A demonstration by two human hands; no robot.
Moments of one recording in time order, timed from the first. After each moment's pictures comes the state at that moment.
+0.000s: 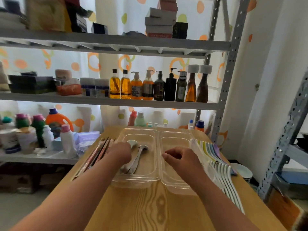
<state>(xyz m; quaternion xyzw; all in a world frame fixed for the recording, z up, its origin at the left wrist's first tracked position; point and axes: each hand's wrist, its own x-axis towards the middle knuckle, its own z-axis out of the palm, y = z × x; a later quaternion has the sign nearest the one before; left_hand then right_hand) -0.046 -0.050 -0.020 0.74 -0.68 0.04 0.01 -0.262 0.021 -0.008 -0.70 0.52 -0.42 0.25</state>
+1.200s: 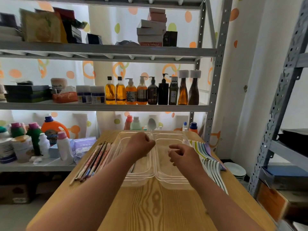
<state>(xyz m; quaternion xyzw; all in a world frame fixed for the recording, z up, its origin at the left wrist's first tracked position) -0.115 -0.012 0.025 0.64 -0.67 -0.15 0.34 -0.278 0.036 -0.002 -0.64 0.53 -0.49 0.28</state>
